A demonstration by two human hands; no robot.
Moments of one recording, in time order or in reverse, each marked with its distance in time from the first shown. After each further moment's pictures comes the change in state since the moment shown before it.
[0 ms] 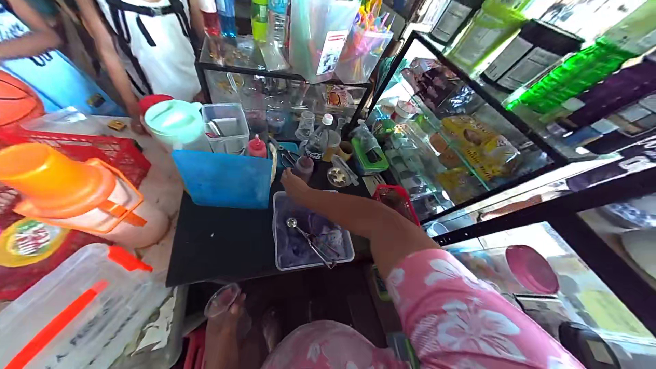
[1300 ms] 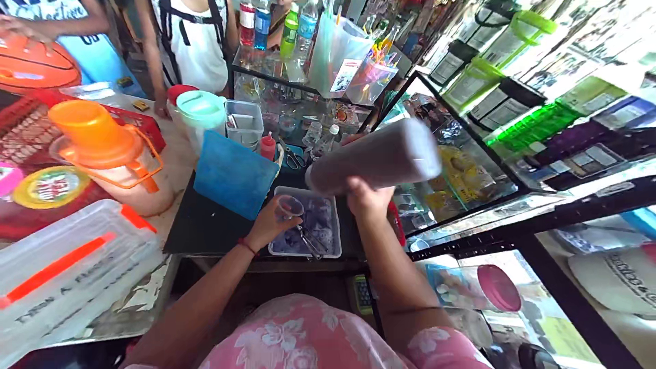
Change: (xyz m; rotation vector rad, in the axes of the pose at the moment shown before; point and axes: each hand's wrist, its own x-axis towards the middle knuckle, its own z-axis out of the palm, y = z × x) left_hand 0.092 0.101 0.128 0.521 -0.540 0.239; right_hand -0.231 -0.005 -0.103 1.631 1.636 -0.195
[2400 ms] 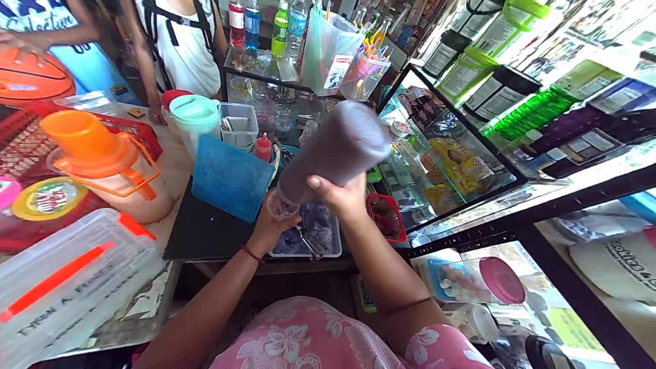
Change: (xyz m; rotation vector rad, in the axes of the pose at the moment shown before) left_hand -0.005 0.002 0.025 -0.653 0.133 0.260; right_hand 0.005 -0.020 0.028 0.088 -0.076 0.009
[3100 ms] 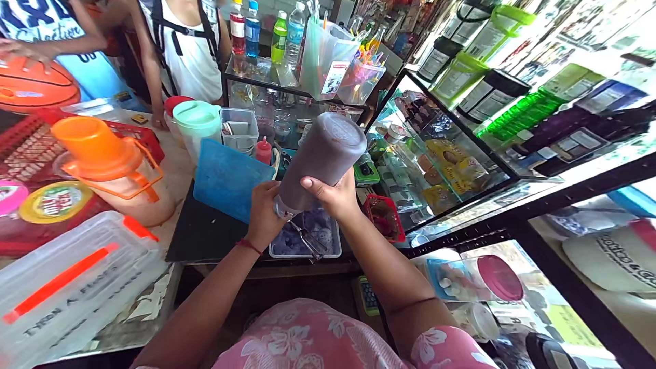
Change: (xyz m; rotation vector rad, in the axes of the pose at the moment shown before) left_hand 0.011 0.017 -0.003 0.886 0.143 0.590; right_hand -0.006 0.007 -0.003 -0.036 -0.030 0.122
